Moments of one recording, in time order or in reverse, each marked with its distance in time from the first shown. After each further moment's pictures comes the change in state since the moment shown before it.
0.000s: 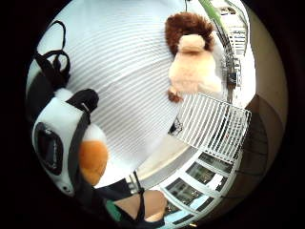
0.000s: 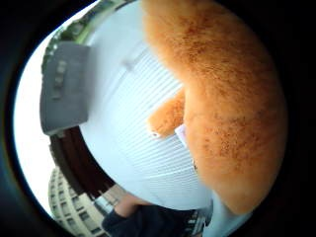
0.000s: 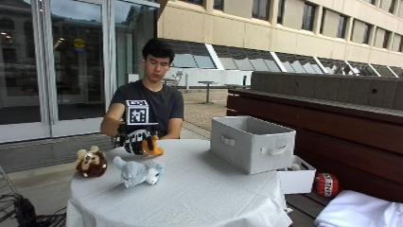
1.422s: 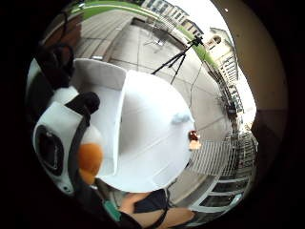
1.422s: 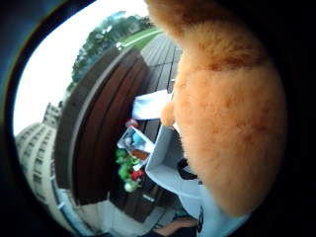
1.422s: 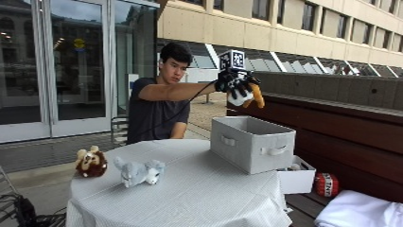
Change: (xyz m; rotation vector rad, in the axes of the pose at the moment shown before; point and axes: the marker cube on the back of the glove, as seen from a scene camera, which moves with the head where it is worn) arm -0.413 -0.042 -0.263 0.205 -0.061 -0.336
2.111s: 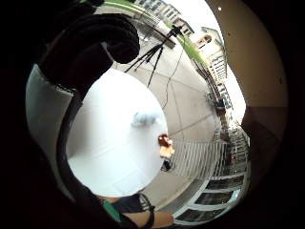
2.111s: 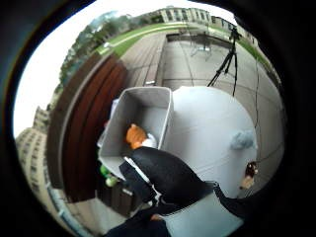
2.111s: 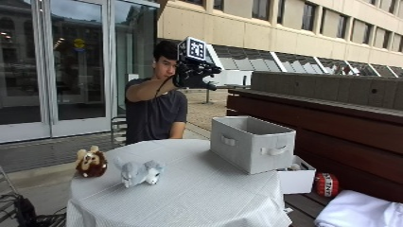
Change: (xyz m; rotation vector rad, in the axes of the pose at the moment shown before) arm 0.229 -0.009 -0.013 0.049 0.155 0.046
